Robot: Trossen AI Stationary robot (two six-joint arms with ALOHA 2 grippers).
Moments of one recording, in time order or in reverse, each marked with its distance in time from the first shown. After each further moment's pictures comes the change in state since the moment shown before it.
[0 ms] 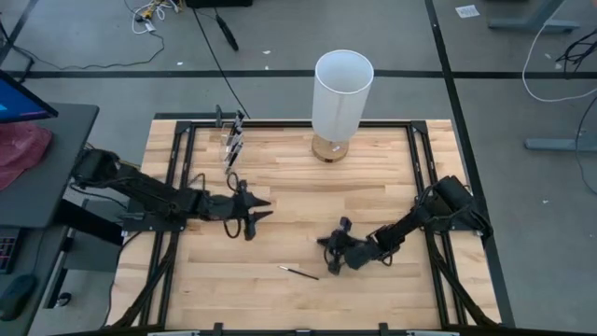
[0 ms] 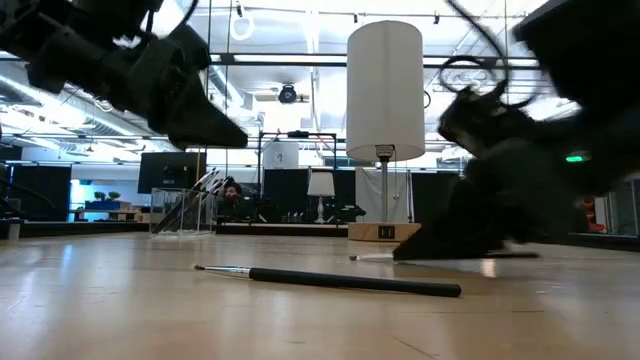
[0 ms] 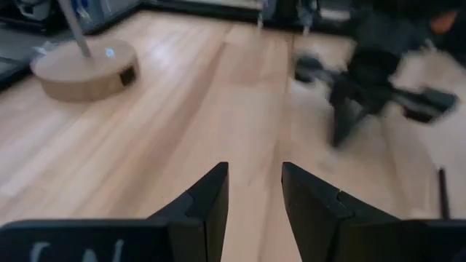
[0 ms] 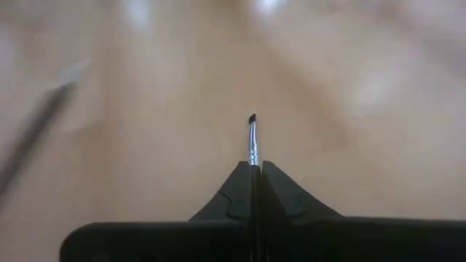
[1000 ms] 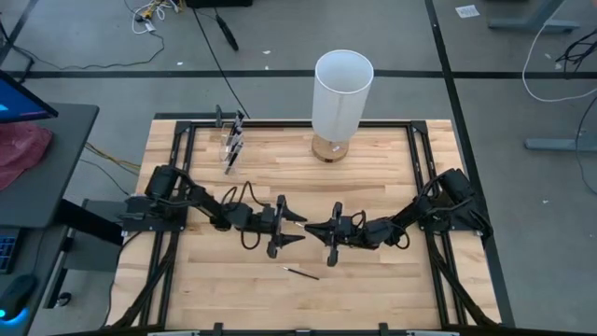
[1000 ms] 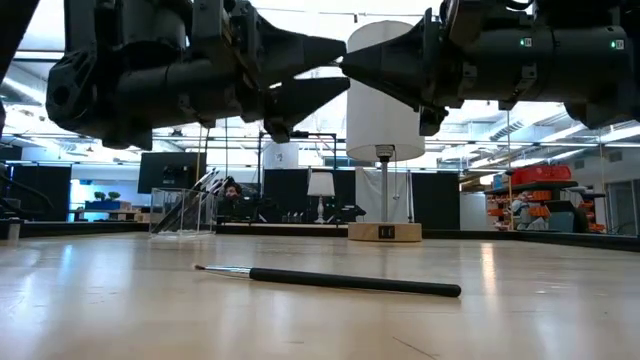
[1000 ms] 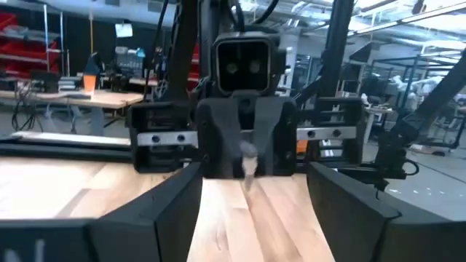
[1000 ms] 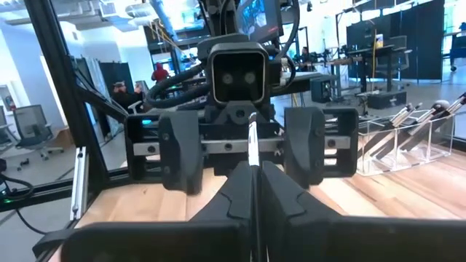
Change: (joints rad) left arm -0.005 0.699 0.222 1.059 0.303 0.112; right arm -0.075 -0.066 -0.045 0.795 -0.087 -0.395
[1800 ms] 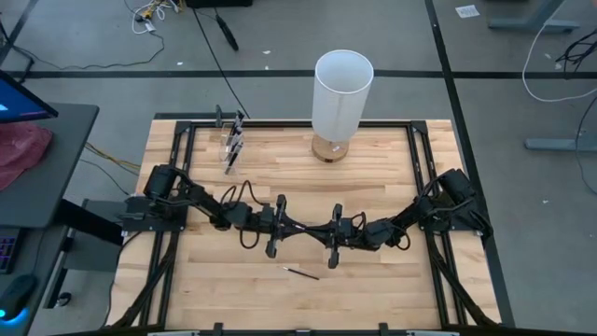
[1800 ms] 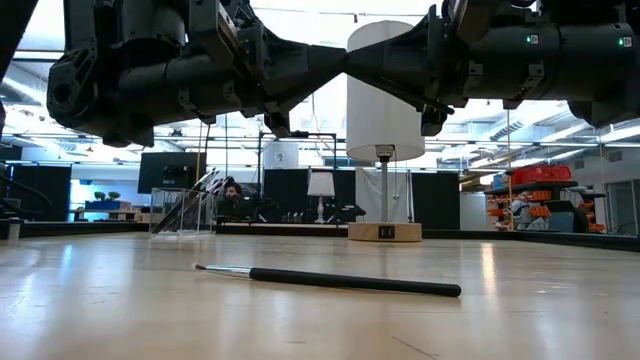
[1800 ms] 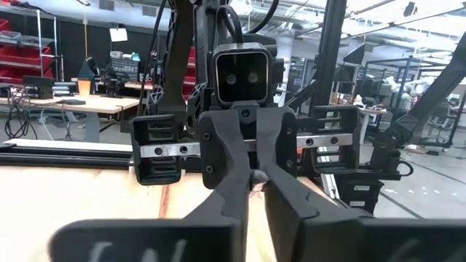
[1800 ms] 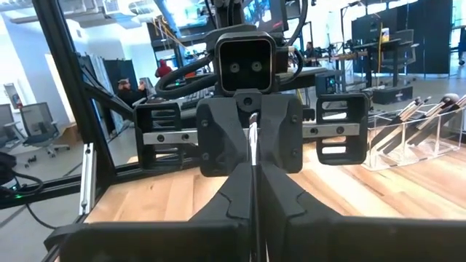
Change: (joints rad) left arm -0.001 -0.013 -0.002 0.004 0.025 0.010; right arm 0.004 -0.003 0.001 -0.019 0.000 0.016
